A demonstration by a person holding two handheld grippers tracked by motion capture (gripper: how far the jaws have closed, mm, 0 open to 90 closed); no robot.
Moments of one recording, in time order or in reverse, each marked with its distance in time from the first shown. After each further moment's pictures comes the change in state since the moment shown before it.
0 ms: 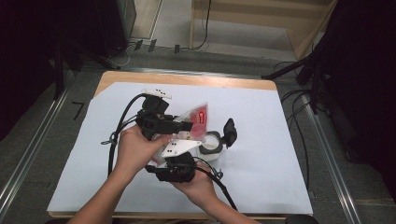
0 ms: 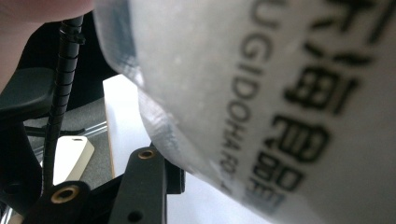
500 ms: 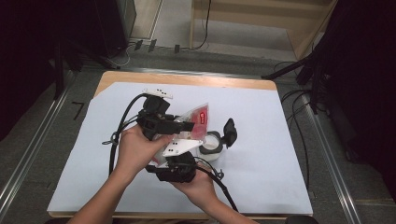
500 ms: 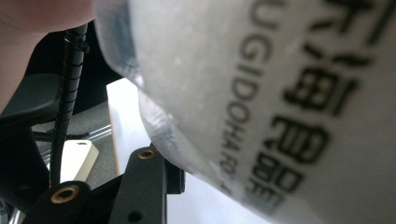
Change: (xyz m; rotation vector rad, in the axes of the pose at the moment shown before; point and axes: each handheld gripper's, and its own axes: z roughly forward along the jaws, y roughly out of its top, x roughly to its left) left arm -0.002 0.001 0.002 -0.002 -0.007 0.002; right arm 0.000 0.001 -0.003 -0.010 0.006 0.023
